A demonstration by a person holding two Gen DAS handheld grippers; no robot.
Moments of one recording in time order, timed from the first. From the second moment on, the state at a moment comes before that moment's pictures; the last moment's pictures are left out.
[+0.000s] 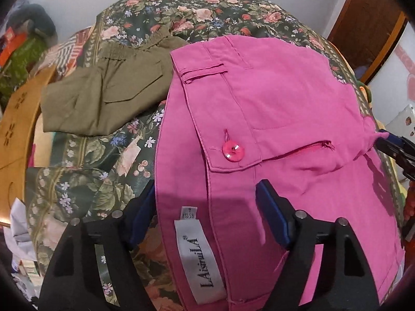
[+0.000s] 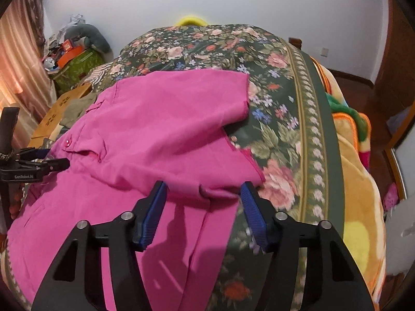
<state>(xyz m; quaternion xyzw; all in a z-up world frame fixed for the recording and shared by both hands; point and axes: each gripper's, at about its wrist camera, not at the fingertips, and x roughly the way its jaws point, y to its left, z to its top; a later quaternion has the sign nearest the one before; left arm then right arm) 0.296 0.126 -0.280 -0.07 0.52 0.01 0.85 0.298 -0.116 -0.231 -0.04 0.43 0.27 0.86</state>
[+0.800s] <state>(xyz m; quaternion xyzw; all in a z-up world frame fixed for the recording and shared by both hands) 0.361 0.137 -0.284 -0.13 0.54 0.03 0.83 0.338 -0.130 -0.261 0.02 0.50 0.24 0.83</state>
